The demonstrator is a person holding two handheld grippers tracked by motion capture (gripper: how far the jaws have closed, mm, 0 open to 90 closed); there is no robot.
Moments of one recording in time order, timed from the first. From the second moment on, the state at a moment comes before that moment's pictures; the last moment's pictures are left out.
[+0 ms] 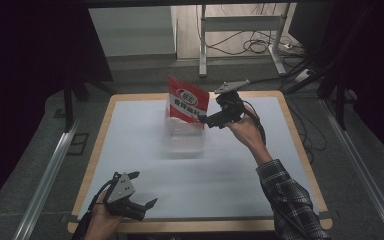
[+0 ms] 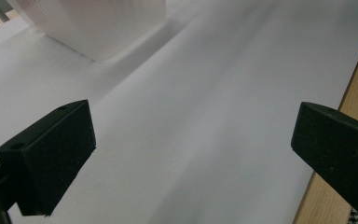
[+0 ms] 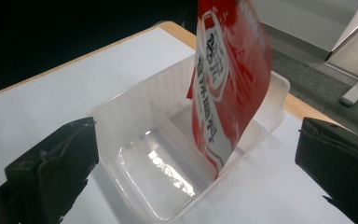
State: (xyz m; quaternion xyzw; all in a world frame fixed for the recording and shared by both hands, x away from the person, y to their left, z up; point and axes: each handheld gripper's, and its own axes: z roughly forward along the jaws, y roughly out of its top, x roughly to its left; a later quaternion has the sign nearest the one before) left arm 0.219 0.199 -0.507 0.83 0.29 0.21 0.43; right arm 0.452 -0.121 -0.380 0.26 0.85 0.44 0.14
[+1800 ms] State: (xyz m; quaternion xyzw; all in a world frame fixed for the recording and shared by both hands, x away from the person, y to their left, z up) left arm 0.219 0.196 -0.508 0.83 0.29 0.21 0.43; right arm 0.379 -0.169 -0.422 0.26 0.84 0.44 0.15
